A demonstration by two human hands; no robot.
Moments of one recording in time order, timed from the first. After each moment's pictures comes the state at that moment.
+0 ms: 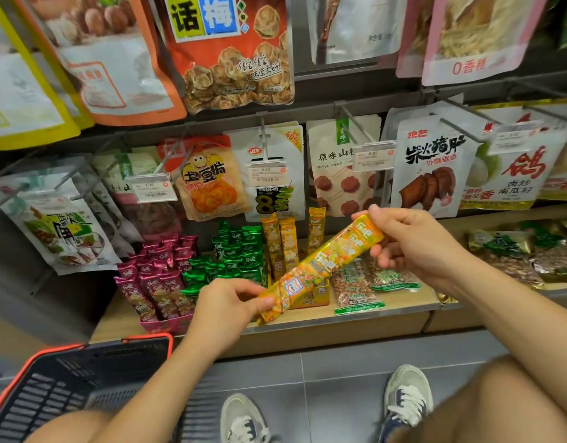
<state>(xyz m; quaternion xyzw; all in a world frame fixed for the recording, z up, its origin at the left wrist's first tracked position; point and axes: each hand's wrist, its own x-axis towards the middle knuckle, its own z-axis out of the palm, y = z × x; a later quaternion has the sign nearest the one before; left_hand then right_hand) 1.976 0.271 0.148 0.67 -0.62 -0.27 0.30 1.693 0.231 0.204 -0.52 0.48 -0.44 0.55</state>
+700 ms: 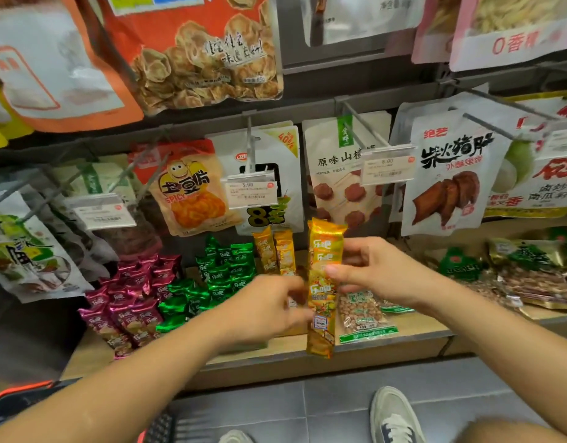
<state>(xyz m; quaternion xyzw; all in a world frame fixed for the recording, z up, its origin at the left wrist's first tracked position) 1.929 0.181 0.154 0.50 -0.82 -0.27 0.06 1.716 0.164 0.155 -0.65 0.43 -0.30 0.55</state>
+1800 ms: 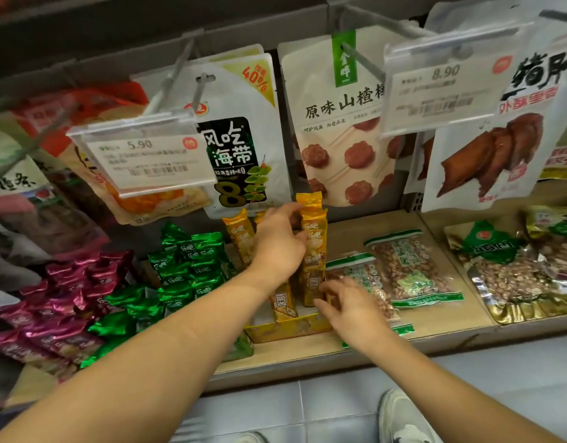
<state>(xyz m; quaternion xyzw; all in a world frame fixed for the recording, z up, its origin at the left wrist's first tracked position) 1.869 0.045 0.062 0.66 -0.66 -0.20 0.28 1.744 0.108 -0.039 -0.68 0.64 -0.20 0.29</state>
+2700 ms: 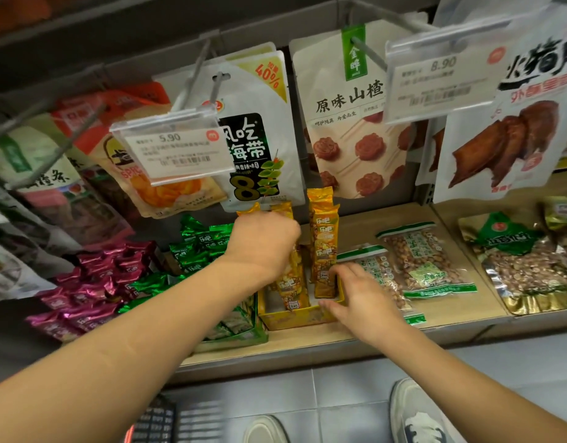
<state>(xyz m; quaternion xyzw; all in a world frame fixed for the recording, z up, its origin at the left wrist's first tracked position) 1.899 0.081 0.117 0.55 -0.80 0.18 -0.16 1.744 0.118 -0.029 -0.75 0.60 -0.19 0.22</state>
